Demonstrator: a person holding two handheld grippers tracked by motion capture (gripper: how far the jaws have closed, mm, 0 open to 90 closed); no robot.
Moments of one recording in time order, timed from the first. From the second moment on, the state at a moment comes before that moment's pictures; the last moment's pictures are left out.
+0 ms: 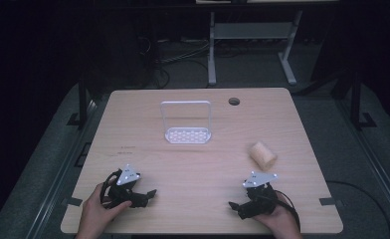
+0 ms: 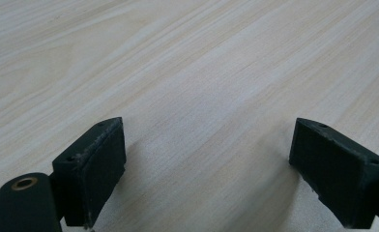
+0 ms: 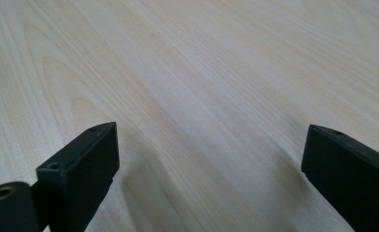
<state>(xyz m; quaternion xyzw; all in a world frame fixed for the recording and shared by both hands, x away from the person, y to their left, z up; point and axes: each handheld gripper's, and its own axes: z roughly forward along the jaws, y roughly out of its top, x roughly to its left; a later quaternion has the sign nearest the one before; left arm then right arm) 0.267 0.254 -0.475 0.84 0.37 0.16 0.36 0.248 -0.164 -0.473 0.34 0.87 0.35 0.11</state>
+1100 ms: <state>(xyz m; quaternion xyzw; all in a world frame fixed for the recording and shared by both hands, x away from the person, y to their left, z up) 0.267 0.254 -0.475 0.84 0.37 0.16 0.36 0.246 -0.202 -0.462 0.37 0.85 0.35 0.14</state>
